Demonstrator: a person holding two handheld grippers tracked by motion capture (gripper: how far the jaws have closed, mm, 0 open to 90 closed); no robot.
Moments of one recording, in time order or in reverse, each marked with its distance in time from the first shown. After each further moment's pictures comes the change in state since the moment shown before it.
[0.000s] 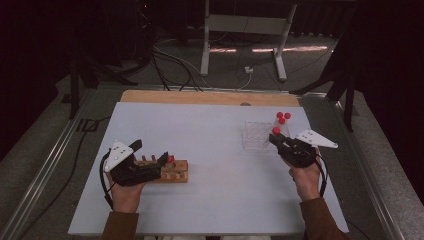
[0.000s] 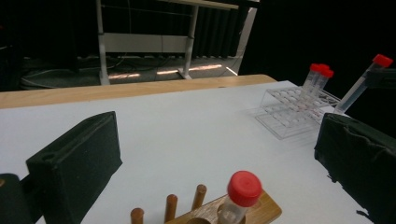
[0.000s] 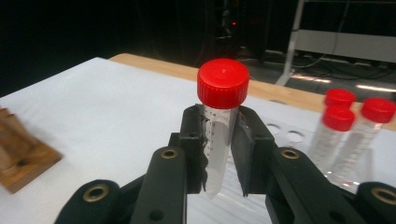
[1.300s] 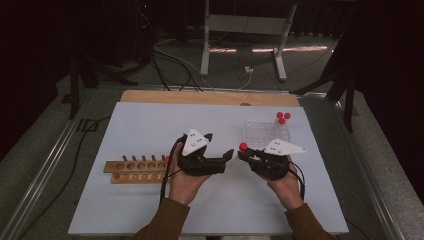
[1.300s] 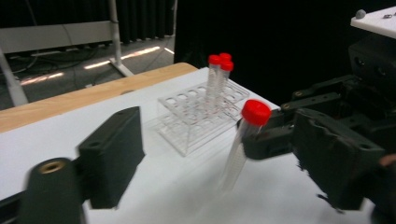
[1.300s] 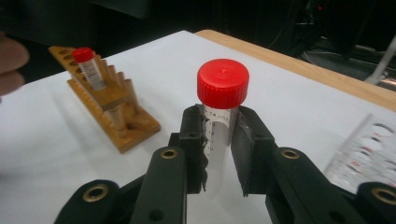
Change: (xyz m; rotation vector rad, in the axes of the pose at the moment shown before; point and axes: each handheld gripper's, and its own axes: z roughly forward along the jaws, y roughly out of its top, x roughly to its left) left arm -0.121 0.035 0.089 0.107 -0.257 0.119; right arm 0.074 0.001 0.017 0.090 0.275 -0.119
